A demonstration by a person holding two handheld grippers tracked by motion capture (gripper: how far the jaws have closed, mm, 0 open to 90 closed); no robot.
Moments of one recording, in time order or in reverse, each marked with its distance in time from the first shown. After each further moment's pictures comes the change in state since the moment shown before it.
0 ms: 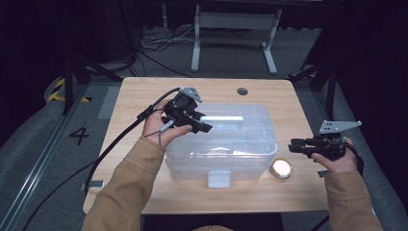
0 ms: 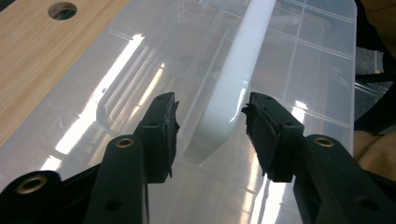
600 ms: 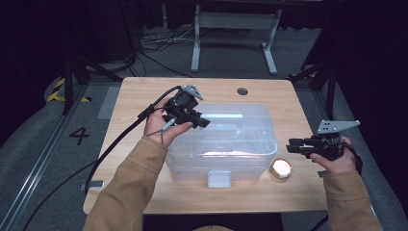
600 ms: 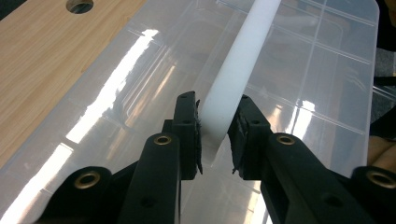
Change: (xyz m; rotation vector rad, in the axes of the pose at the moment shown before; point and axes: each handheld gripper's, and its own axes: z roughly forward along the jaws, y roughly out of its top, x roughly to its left) left arm 0.001 0.005 -0.003 0.020 0.051 -0.023; right arm 0.006 0.006 0.002 -0.005 0.023 -0.018
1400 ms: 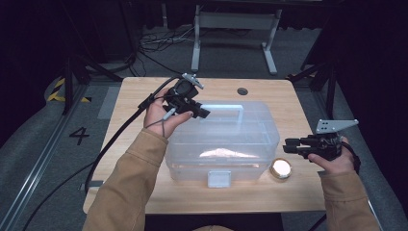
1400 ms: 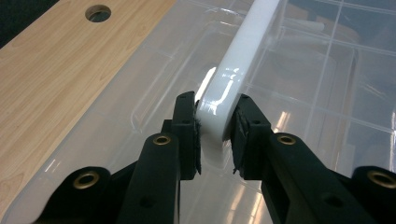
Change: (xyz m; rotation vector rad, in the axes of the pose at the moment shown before) left arm 0.015 0.019 -0.010 -0.001 0.019 -0.022; right arm 0.009 0.008 0.003 -0.025 0.054 -0.021
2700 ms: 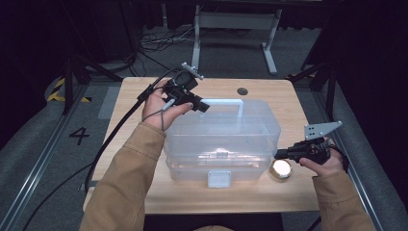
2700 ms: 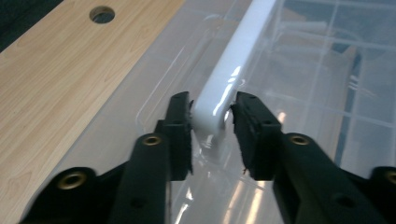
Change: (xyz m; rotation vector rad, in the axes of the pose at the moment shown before) left arm 0.008 0.012 -0.011 0.007 -0.014 -0.020; right arm 0.013 0.003 0.025 0.023 0.204 -0.090
